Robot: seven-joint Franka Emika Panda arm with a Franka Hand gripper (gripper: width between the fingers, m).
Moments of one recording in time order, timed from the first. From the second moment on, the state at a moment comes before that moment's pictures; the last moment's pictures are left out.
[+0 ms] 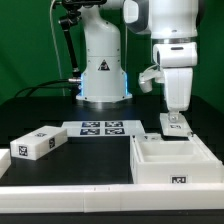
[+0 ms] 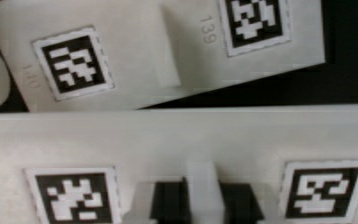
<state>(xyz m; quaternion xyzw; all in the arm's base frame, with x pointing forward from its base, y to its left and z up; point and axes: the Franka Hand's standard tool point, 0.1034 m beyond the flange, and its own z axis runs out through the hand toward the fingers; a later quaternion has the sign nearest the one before) 0.427 0.125 0.054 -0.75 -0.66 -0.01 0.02</state>
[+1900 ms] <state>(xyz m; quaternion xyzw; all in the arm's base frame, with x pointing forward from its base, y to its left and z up) 0.456 0.113 0.060 -0.76 -0.65 -0.01 0.01</state>
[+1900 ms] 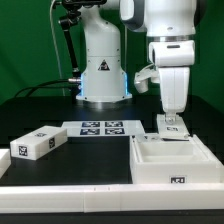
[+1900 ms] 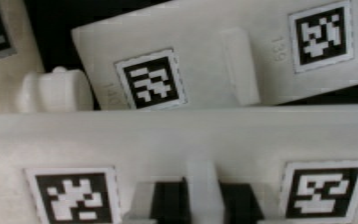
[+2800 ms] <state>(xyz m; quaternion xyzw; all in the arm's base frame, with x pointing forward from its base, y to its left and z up) 0.461 0.116 0.060 -0.75 -0.66 -0.01 0.02</state>
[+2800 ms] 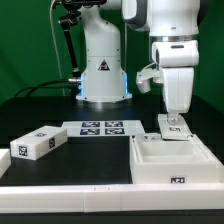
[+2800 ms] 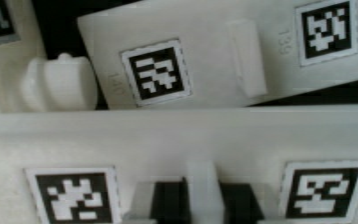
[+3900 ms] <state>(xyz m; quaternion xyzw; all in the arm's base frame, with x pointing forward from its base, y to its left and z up) 0.494 0.115 0.057 -0.73 -0.69 -0.03 0.01</state>
